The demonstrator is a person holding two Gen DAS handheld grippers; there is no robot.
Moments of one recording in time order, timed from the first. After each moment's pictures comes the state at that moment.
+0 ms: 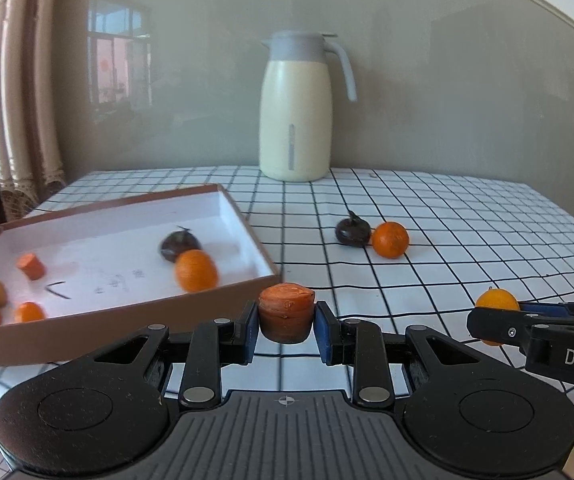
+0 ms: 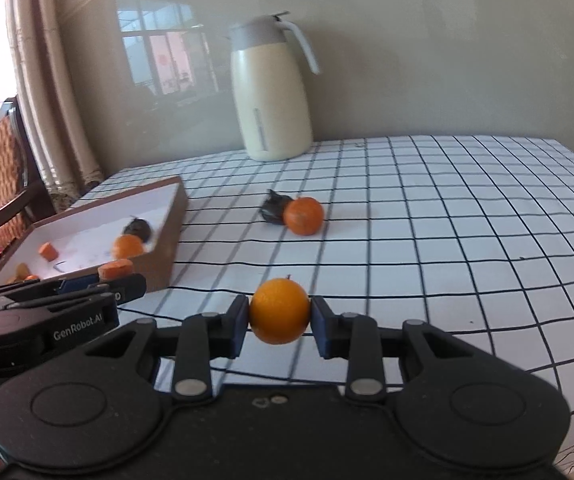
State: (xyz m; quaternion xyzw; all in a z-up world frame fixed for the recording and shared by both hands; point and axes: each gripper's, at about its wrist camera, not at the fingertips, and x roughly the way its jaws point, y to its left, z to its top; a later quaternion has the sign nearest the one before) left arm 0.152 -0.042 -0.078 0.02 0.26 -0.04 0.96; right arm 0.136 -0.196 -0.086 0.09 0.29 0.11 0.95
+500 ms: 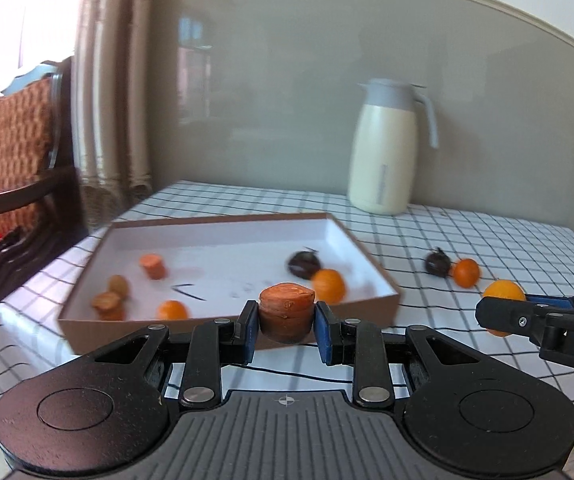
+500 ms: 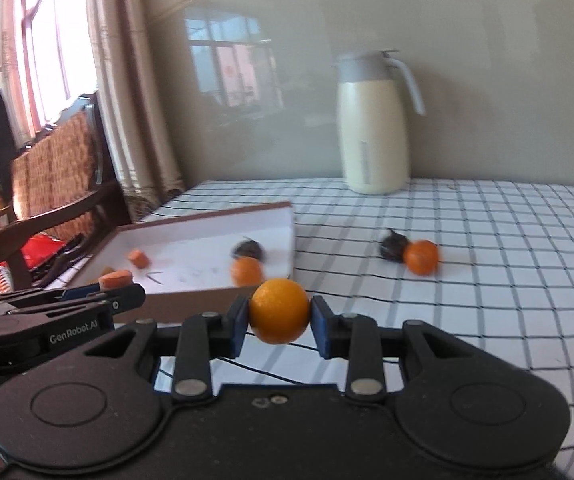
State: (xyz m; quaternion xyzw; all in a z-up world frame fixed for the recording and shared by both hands) left arm 0.108 0.051 -0.044 -0.01 0.24 0.04 0.97; right arm 0.124 -0.119 -0.047 0.07 0.25 0.21 0.94
